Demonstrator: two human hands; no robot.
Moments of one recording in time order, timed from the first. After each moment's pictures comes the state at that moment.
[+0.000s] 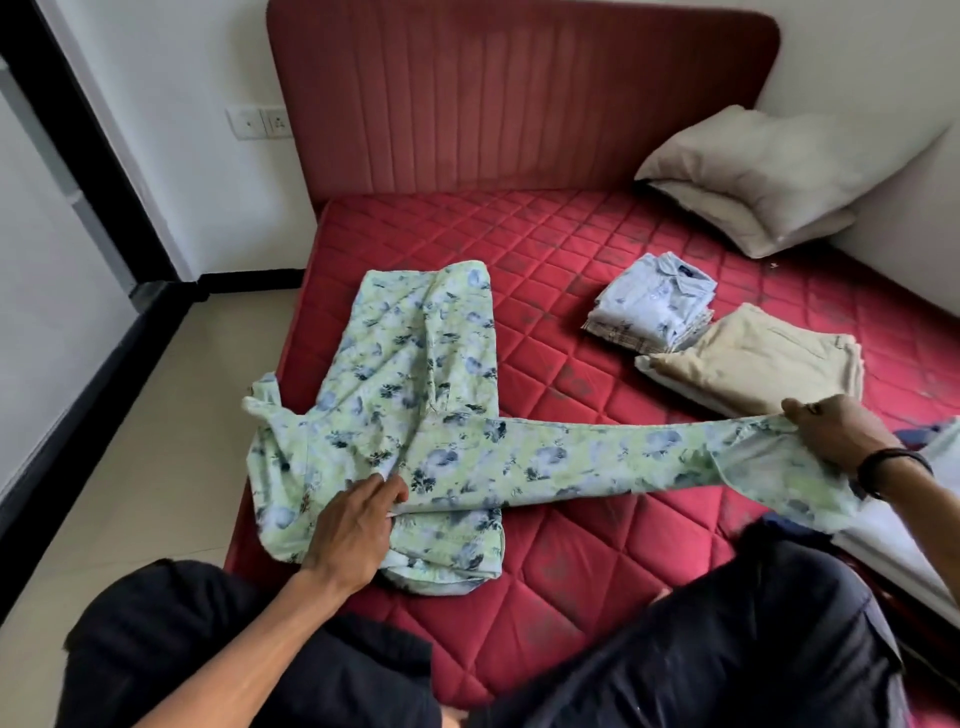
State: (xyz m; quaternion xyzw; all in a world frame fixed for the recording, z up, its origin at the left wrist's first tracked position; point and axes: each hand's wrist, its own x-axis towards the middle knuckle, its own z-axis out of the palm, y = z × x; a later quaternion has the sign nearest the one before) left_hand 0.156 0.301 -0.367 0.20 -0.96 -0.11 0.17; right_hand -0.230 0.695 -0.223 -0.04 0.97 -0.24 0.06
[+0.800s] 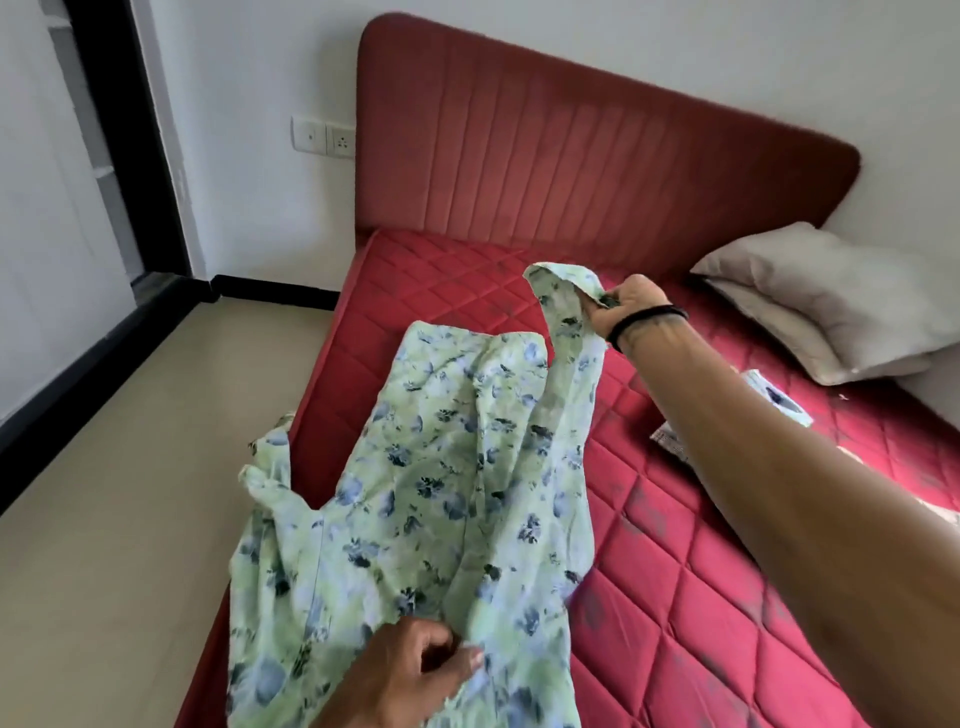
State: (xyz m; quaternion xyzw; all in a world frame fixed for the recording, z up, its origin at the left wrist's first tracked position) left_hand 0.107 0.250 -0.376 0.25 -0.77 -0.59 0.00; right_hand -0.262 0.208 -0.139 0.04 0.49 -0.83 0.26
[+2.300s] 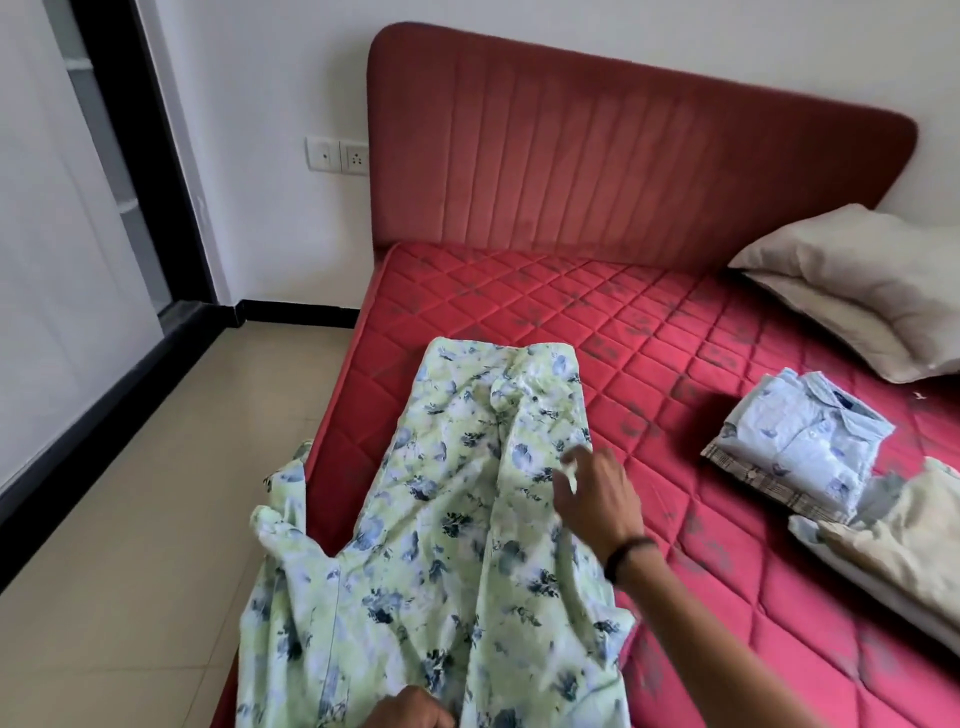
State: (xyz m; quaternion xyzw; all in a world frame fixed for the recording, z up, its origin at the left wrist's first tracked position) left_hand 0.216 0.109 -0.441 0.28 -0.74 -0.61 -0.06; right_hand -0.177 0.269 -0.335 -0.34 0.92 -0.21 -0.03
